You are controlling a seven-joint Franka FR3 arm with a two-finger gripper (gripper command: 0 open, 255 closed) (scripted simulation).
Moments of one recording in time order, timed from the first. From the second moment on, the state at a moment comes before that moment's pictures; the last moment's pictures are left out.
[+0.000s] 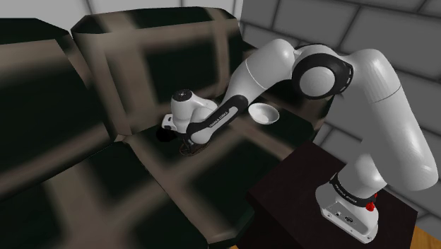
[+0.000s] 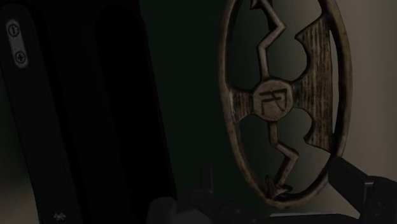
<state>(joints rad) 0.42 0.83 0.09 -1.66 -0.35 2.54 -0.83</state>
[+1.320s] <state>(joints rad) 0.42 0.80 0.09 -1.67 -0.35 2.53 -0.83</state>
